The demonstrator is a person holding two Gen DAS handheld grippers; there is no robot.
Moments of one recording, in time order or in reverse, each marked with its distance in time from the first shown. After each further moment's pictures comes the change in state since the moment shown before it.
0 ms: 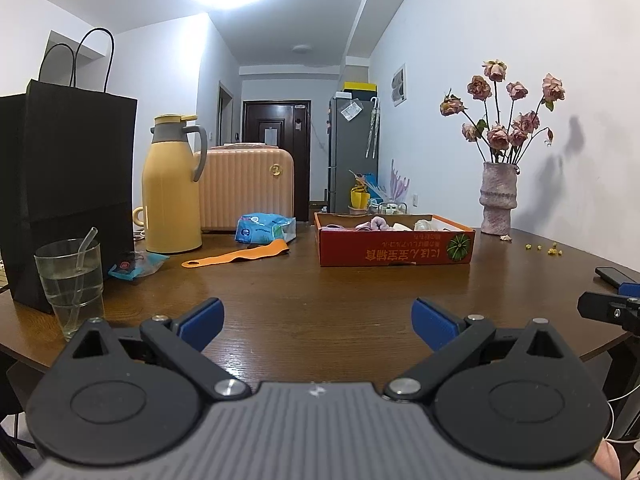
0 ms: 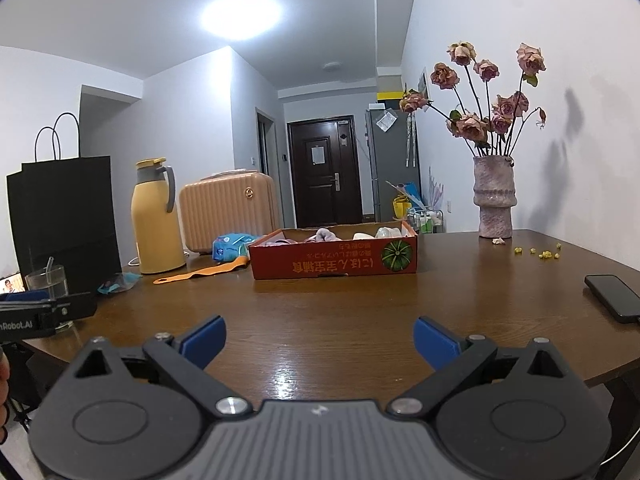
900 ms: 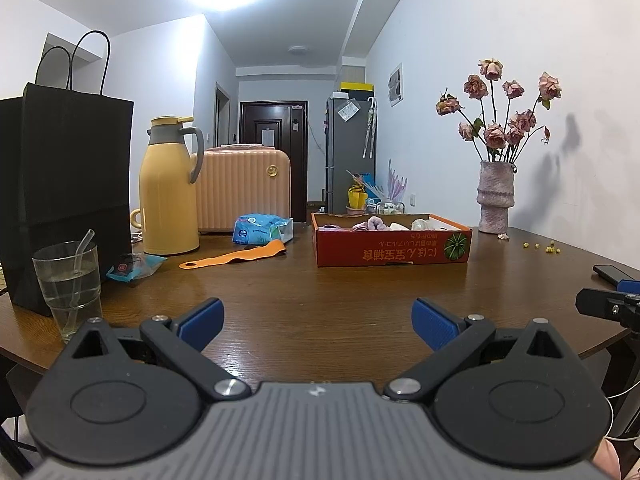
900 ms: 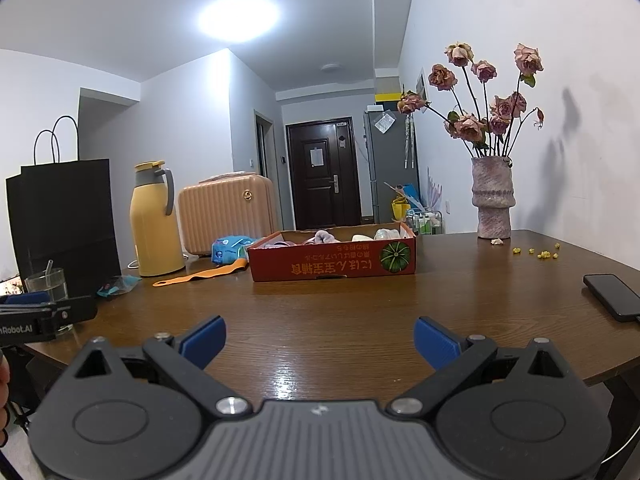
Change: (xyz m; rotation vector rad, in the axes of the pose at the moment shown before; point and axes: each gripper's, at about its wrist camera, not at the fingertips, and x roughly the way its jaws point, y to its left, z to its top) left arm -0.001 -0.002 -0.001 0.008 0.000 -0.006; right arm -0.001 -0.001 0.000 0.007 -0.007 -0.004
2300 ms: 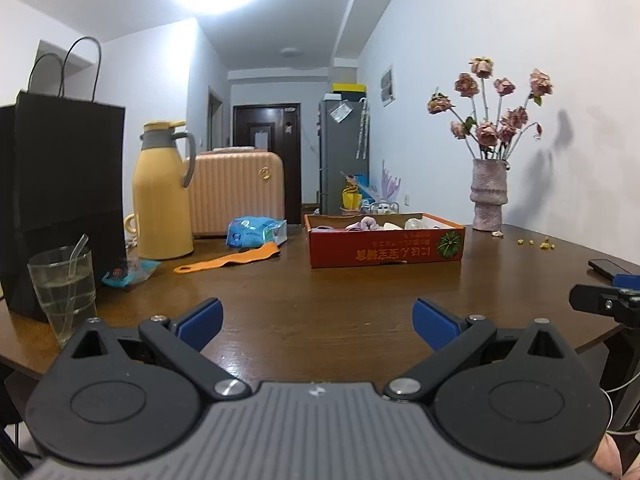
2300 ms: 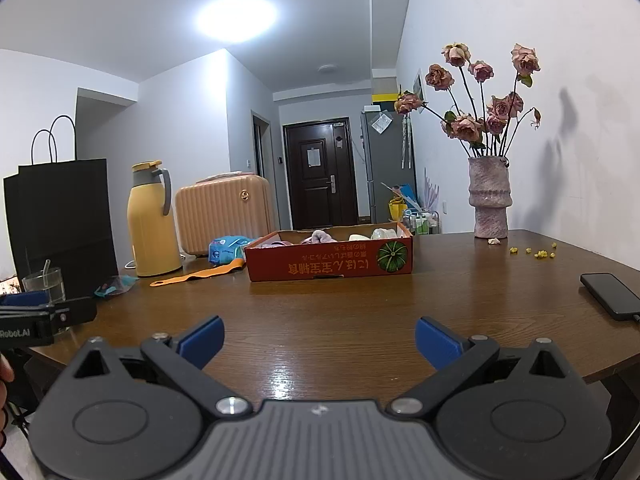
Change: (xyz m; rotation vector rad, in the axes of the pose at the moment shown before) left arm -0.003 -0.005 0.001 0.034 -0.013 -0.020; right arm 0.000 0.000 -0.002 0.003 -0.003 -0.009
